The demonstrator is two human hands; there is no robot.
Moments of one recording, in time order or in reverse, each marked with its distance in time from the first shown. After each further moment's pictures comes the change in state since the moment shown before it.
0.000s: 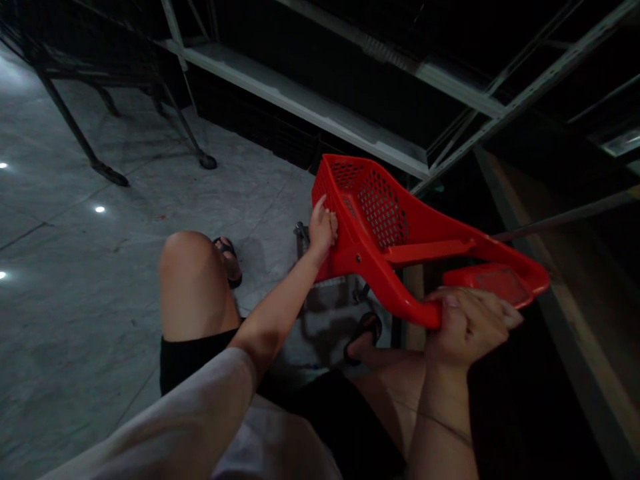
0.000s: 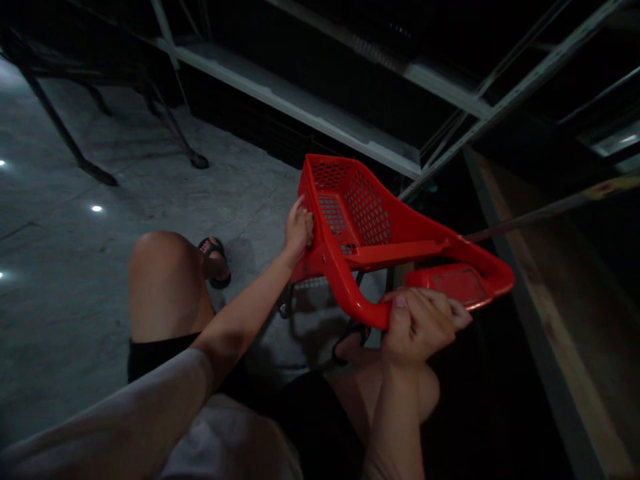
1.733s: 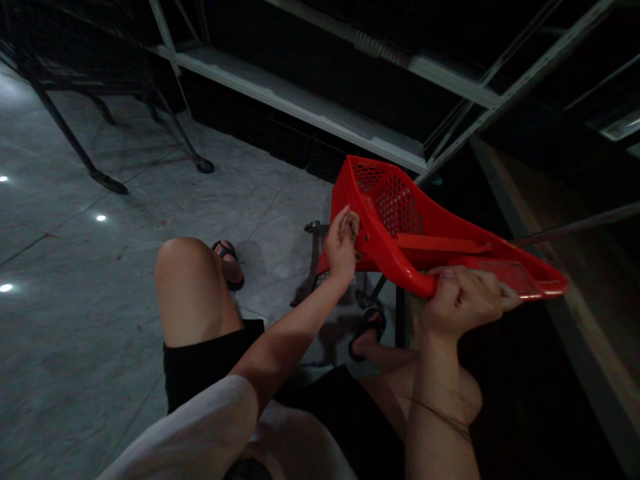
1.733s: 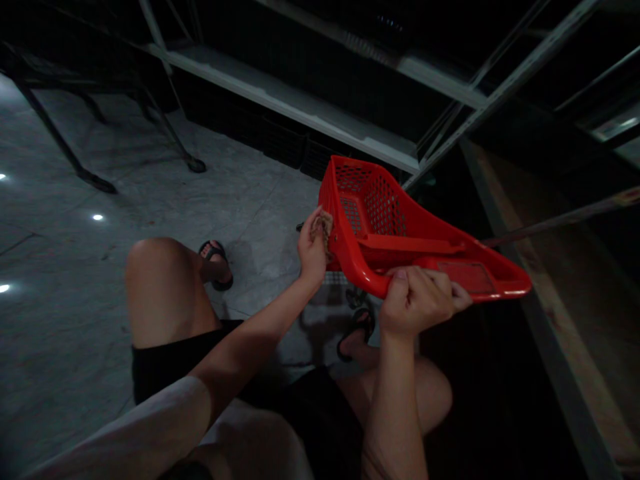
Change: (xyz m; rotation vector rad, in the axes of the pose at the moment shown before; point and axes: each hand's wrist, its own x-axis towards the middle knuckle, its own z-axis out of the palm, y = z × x) left_hand -0.080 0.061 0.023 -0.284 -0.043 0.044; right_hand 0.013 0.010 0.029 -0.154 0.220 -0.015
